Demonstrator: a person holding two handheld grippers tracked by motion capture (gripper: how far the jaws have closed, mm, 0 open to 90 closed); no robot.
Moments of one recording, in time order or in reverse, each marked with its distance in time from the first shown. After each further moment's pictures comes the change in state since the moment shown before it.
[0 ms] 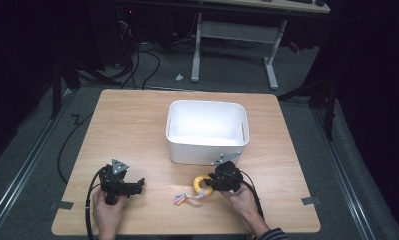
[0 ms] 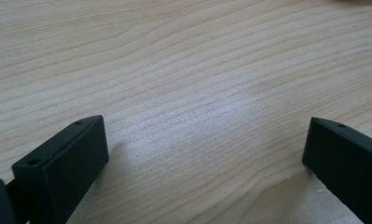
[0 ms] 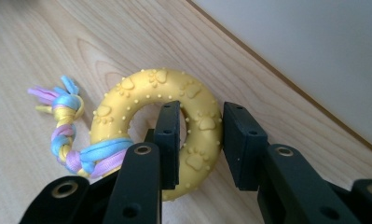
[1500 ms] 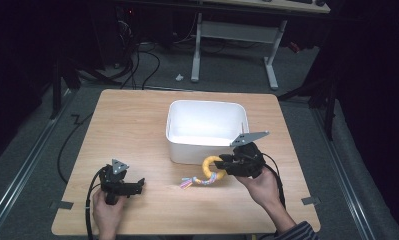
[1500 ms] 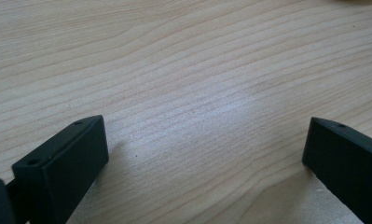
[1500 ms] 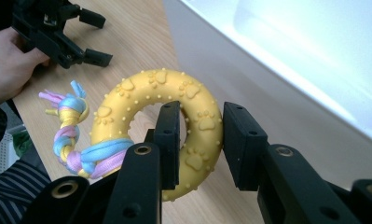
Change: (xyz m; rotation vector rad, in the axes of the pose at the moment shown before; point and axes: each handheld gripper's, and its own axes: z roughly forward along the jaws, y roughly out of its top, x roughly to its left) left arm 0.000 0.000 0.000 0.002 -0.002 0.000; right arm 0.003 0.046 -0.108 -0.131 0.008 -0.036
